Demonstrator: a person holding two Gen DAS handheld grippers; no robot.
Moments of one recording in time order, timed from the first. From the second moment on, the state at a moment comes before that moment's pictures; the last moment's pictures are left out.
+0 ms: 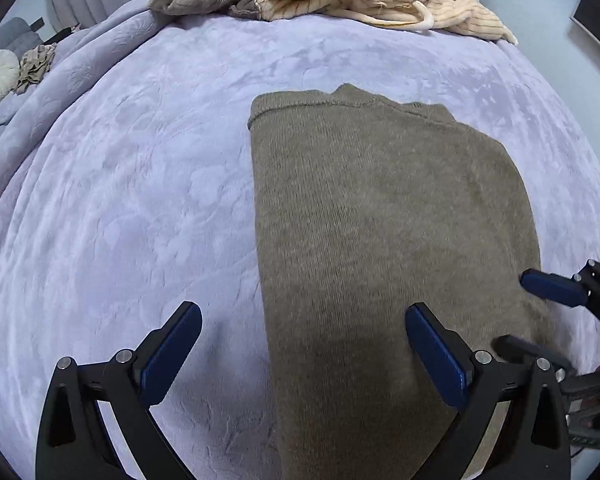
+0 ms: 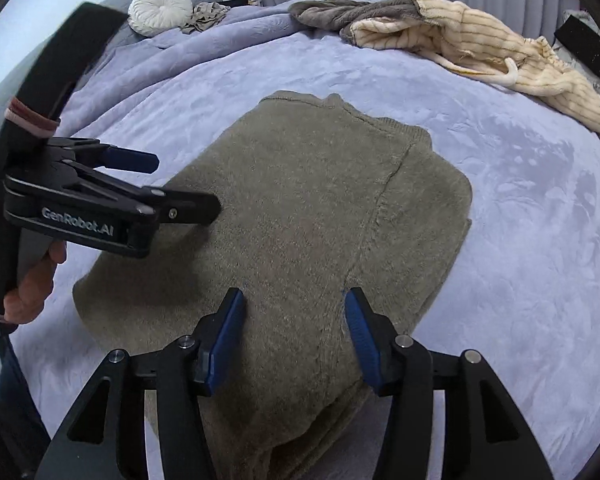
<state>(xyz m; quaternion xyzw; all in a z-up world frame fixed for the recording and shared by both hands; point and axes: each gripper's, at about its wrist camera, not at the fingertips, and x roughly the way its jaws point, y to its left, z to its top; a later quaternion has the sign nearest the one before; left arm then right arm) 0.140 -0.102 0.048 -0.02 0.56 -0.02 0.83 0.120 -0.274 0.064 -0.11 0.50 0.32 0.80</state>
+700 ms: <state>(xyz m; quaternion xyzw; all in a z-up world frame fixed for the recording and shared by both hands) 0.077 -0.098 0.049 -0.03 0.55 -0.03 0.83 0.040 -0.269 0.064 -0.16 0.49 0.32 0.80</state>
